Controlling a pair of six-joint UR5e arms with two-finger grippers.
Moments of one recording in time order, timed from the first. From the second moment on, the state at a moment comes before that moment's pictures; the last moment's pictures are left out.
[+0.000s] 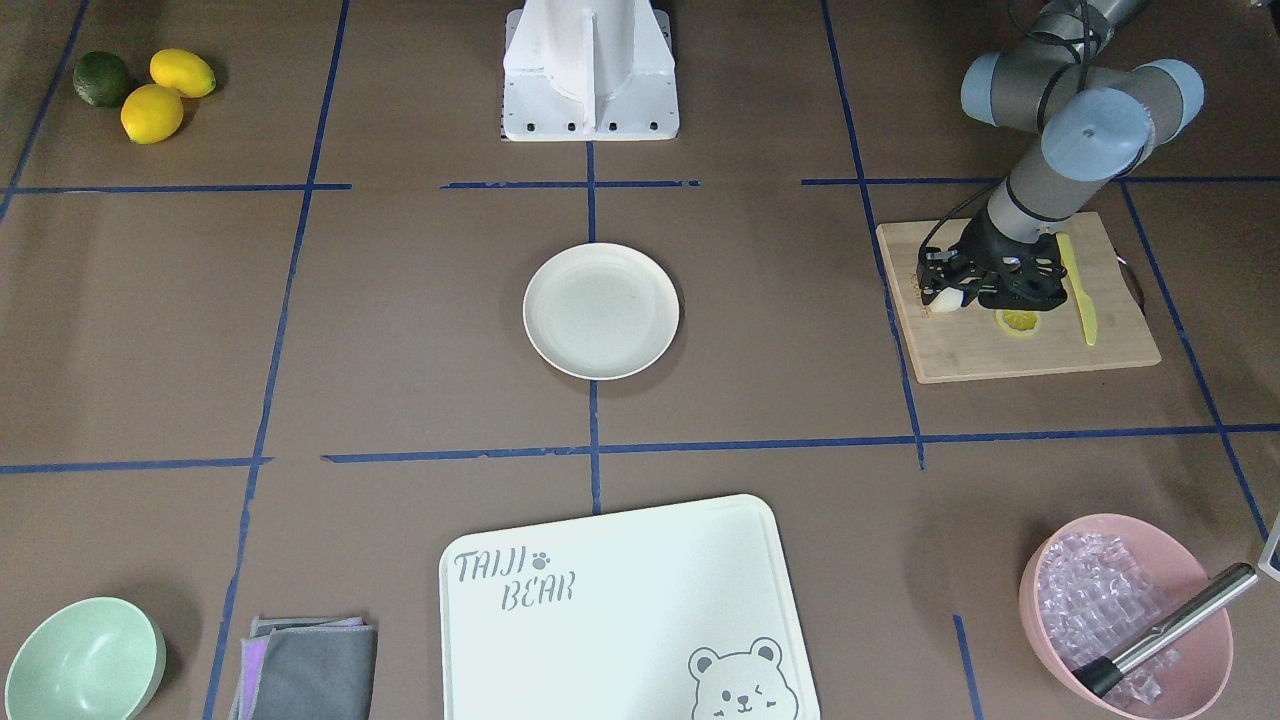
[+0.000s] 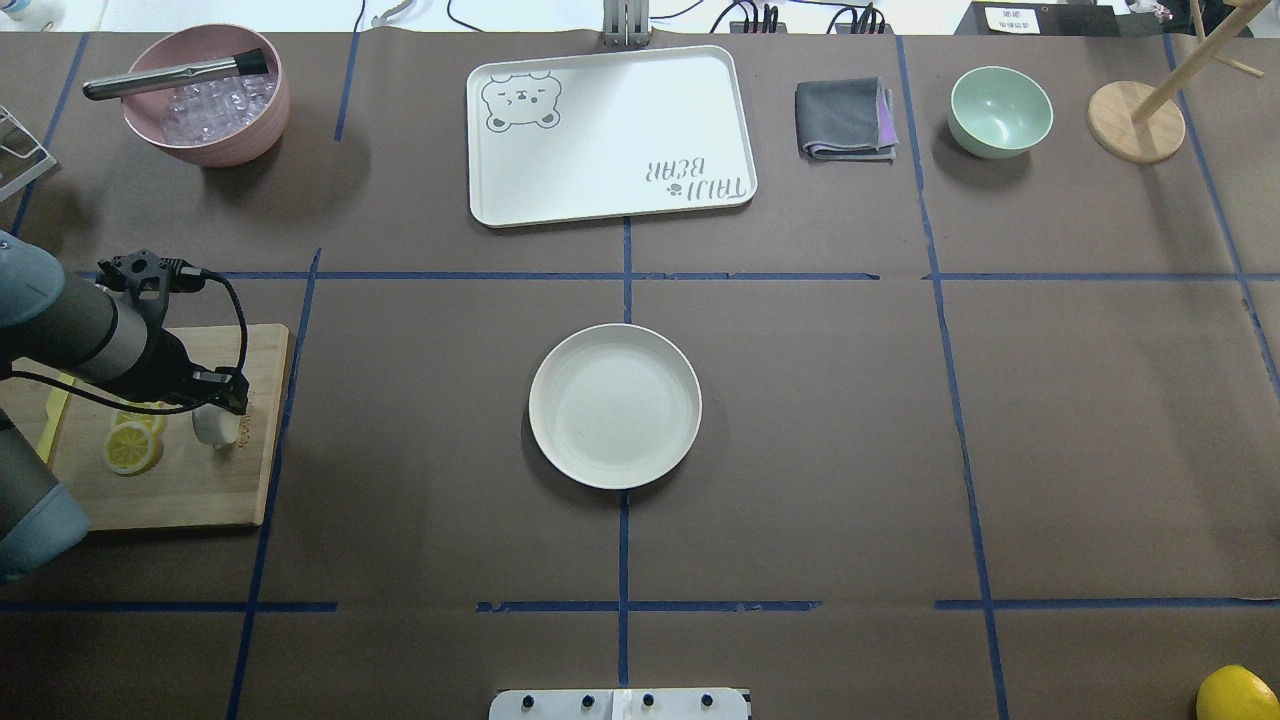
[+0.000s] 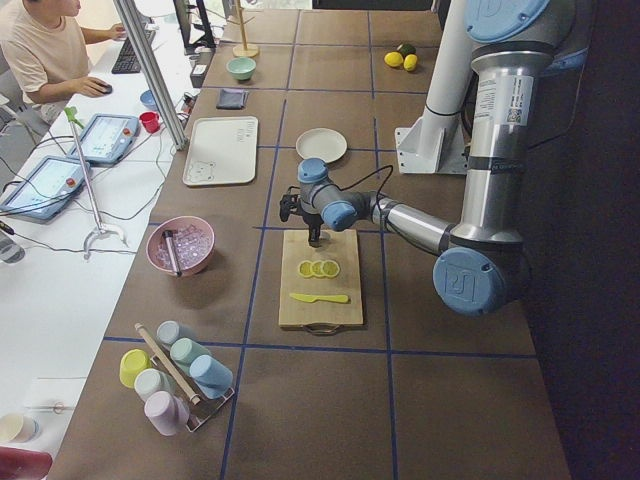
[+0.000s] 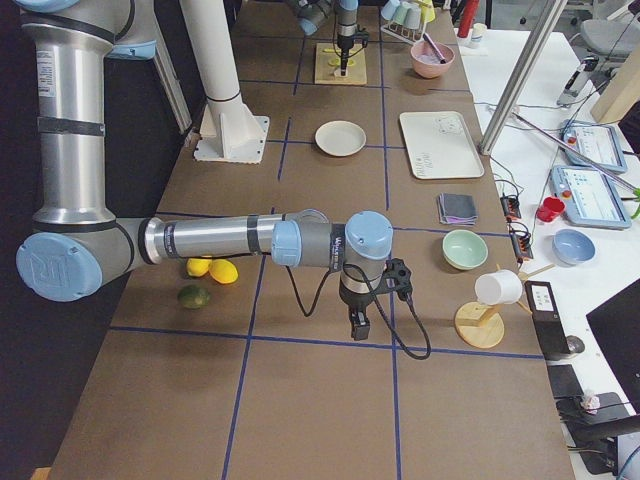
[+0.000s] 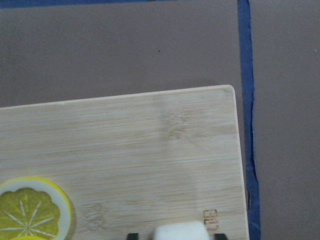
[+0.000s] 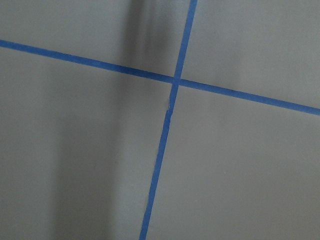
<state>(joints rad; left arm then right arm) -0.77 -1.62 -1.77 -1.99 -2.10 -0.93 1.55 -1.62 1.73 -1.69 2.29 -0.19</state>
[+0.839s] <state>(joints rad) -0.76 -1.91 -1.85 -1.67 -2.09 -1.00 1.55 -1.63 1.75 -1.69 2.29 -0.19</state>
